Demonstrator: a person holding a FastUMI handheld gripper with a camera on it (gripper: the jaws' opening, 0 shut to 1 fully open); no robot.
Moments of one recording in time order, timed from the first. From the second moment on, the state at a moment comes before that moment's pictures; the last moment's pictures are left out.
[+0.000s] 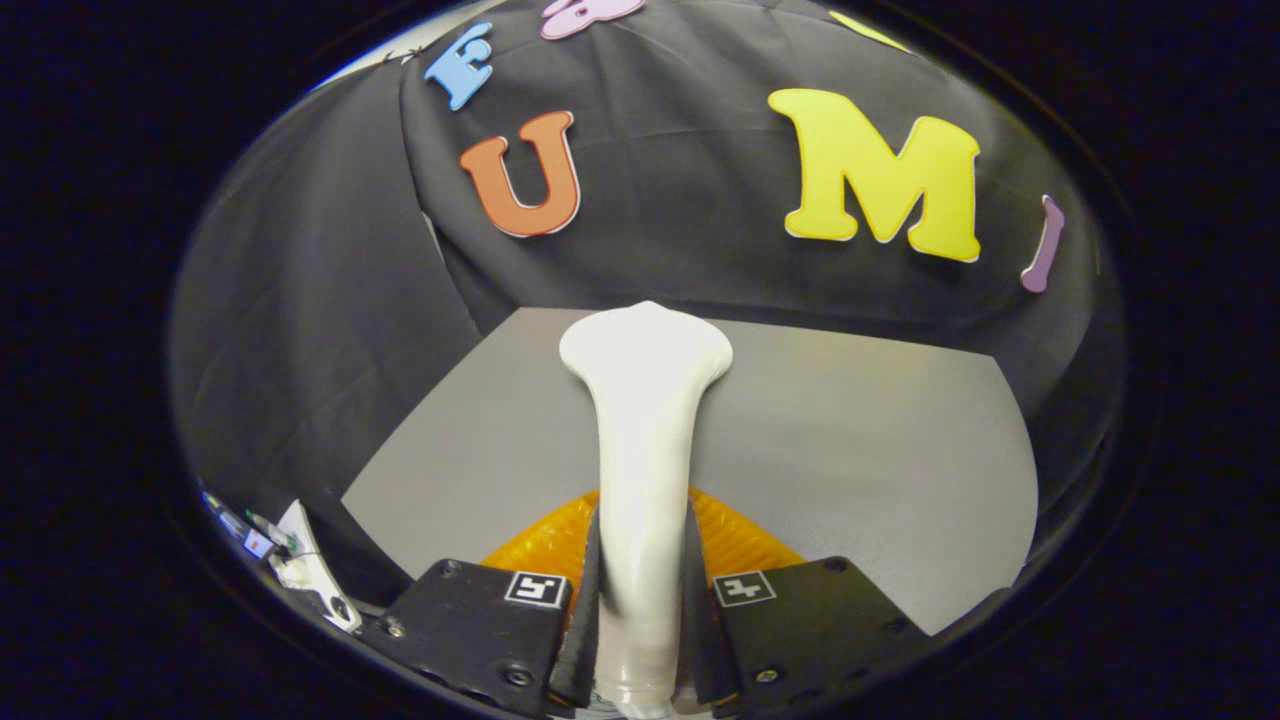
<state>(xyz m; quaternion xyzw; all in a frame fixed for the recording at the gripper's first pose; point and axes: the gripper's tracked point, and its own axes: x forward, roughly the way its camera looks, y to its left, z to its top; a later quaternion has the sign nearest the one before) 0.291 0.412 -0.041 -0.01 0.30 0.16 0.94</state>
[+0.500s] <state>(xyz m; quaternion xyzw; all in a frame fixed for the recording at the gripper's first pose) 0.227 0.379 0.013 0.04 0.21 0.16 0.96</state>
